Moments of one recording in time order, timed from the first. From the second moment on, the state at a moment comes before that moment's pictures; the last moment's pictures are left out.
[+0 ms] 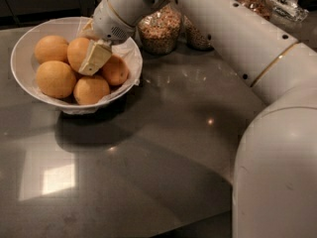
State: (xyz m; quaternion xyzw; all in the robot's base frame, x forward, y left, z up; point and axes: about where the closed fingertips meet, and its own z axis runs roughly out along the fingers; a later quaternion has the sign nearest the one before) arm 0.609 0.168 0.933 -0.75 0.54 0.23 0.32
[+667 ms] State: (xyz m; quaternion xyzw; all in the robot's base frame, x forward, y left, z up) arm 0.597 0.129 0.981 -0.74 0.54 0.19 0.36
